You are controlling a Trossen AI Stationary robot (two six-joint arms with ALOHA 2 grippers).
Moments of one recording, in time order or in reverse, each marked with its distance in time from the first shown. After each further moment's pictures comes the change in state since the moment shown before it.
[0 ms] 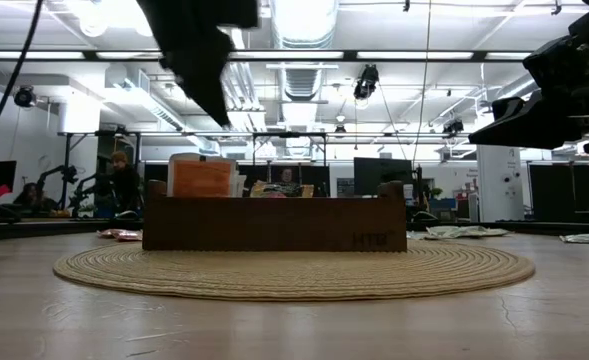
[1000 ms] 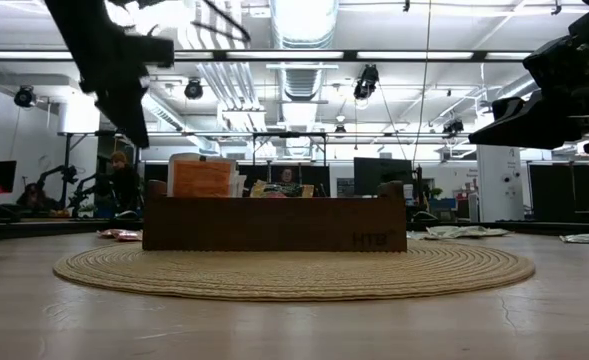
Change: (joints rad) left arm 0.172 -0.459 -0.431 0.001 0.184 -0.080; right arm 0.000 0.000 0.000 0.000 0.000 0.000
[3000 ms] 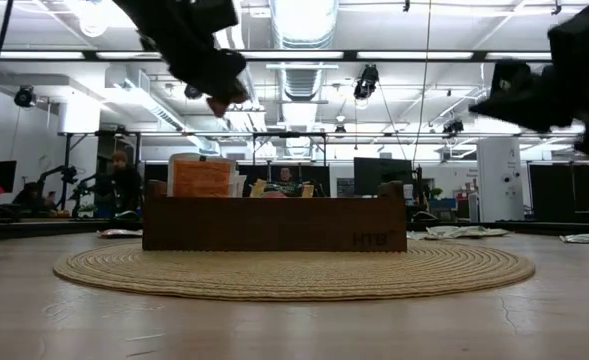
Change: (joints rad) left arm -0.025 0.227 0.131 0.493 -0.585 0.290; right arm 0.000 0.002 0.000 0.152 -0.094 -0.373
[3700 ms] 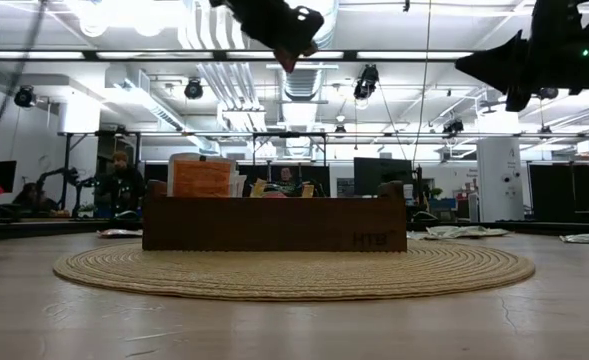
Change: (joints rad) left arm -0.008 0.231 0.276 0.422 -0.066 0.543; right arm 0.000 0.037 0.001 0.392 0.405 0.584
